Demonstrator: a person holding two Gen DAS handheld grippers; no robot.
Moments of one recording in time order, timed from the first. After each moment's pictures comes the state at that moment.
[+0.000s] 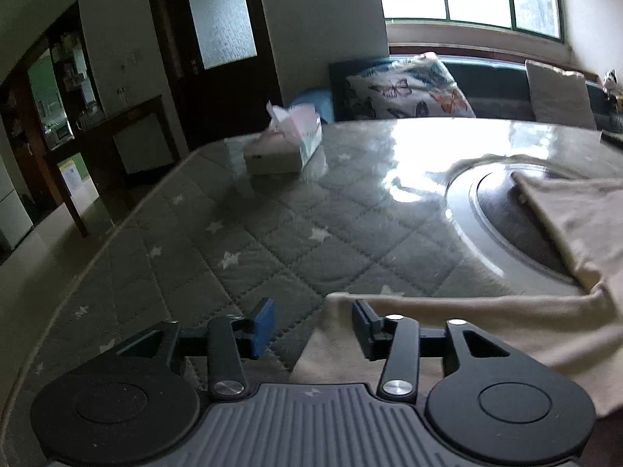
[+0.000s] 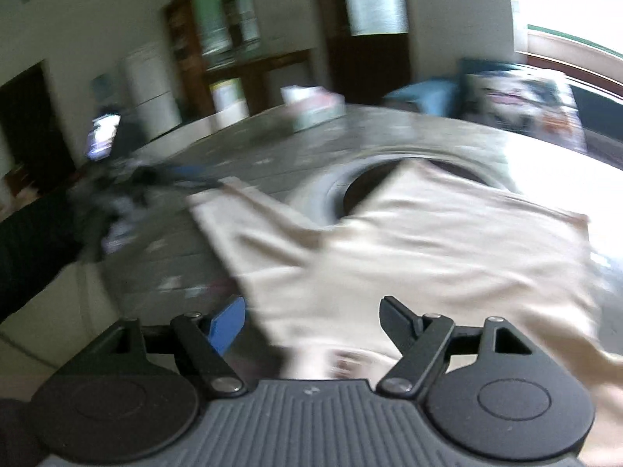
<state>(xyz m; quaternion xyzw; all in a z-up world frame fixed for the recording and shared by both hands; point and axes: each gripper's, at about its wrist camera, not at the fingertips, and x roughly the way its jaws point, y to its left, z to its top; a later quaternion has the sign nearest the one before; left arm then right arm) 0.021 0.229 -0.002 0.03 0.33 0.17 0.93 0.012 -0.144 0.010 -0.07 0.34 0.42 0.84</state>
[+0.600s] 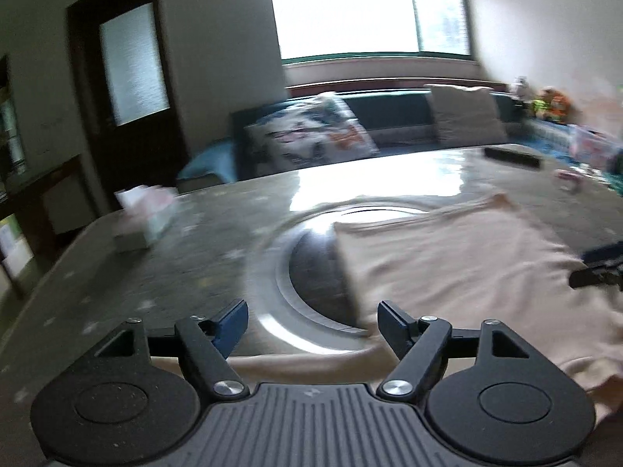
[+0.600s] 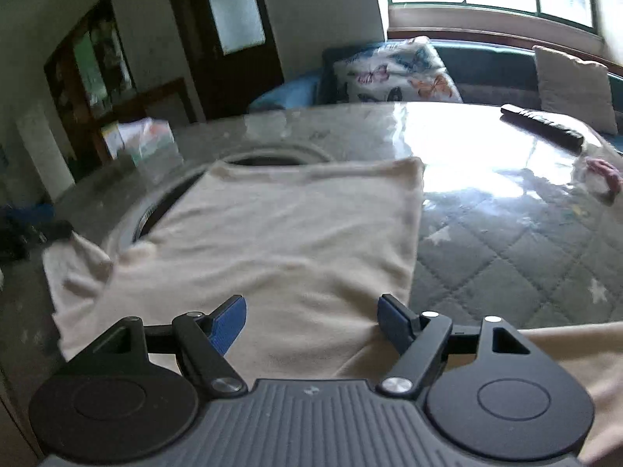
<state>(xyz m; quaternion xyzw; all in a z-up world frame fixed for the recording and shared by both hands) 0.037 0.079 0.025 0.06 0.28 0.02 0.96 0.104 -0.237 -0.033 0.00 0.35 0.28 0.89</state>
